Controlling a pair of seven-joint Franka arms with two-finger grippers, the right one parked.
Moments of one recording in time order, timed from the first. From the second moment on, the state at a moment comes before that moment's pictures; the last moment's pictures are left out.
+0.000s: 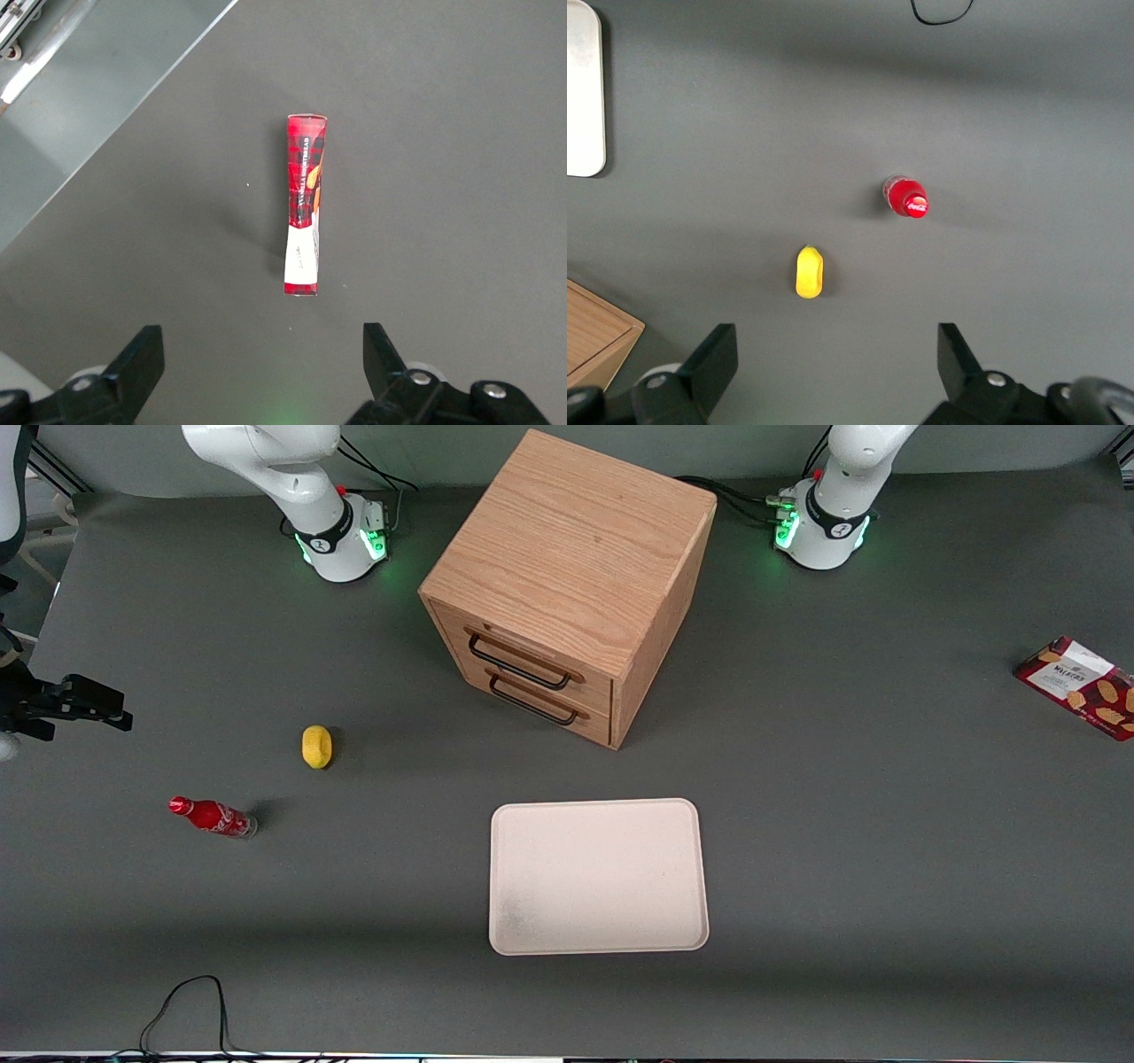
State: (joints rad) arm 0.86 0.17 0.01 -1.62 0.04 1.67 -0.03
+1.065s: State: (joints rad) arm 0.87 0.25 0.00 -2.13 0.02 2.38 -0.13
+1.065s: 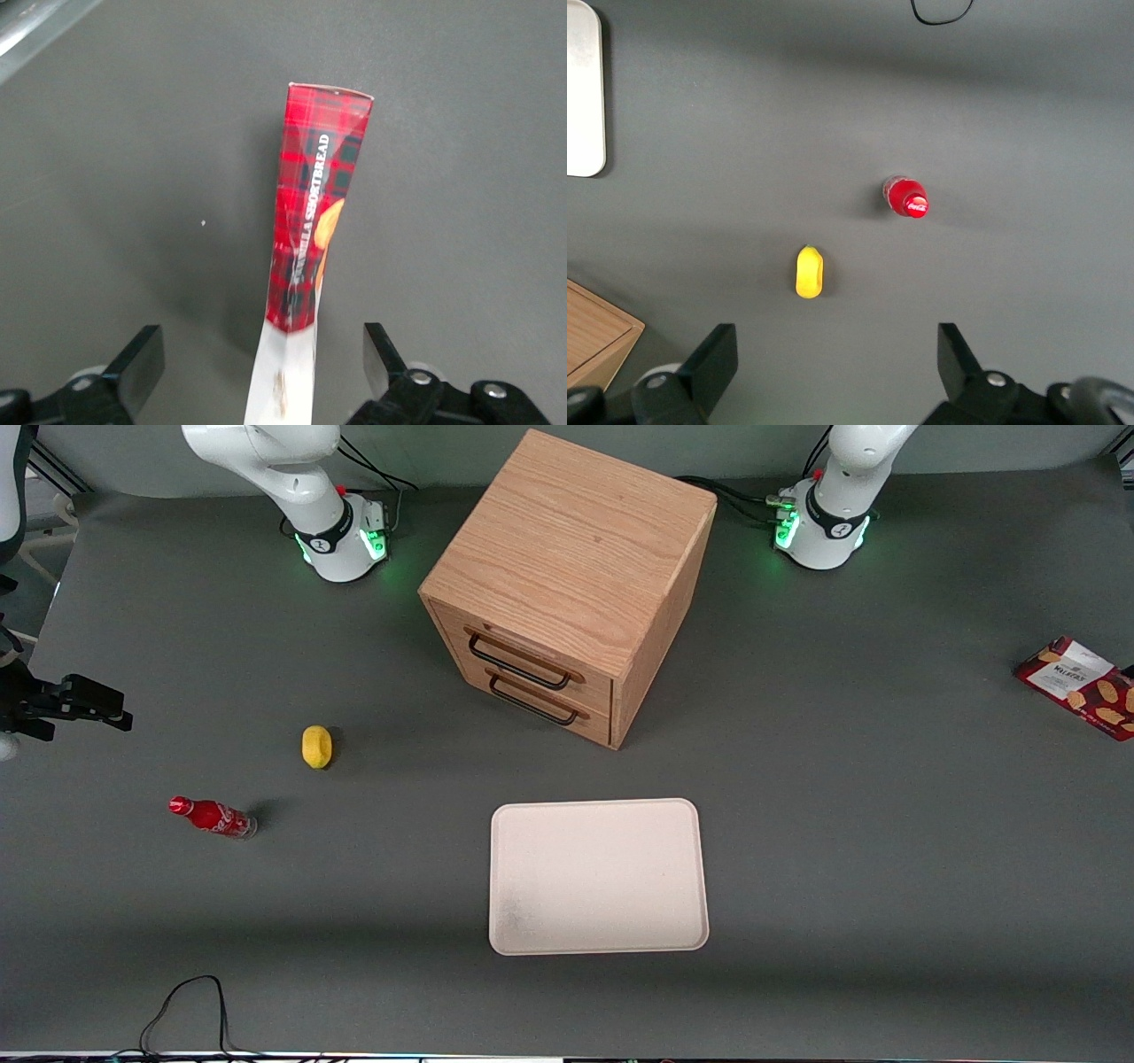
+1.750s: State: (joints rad) arm 0.87 0.32 0.00 -2.16 0.02 2.47 -0.13
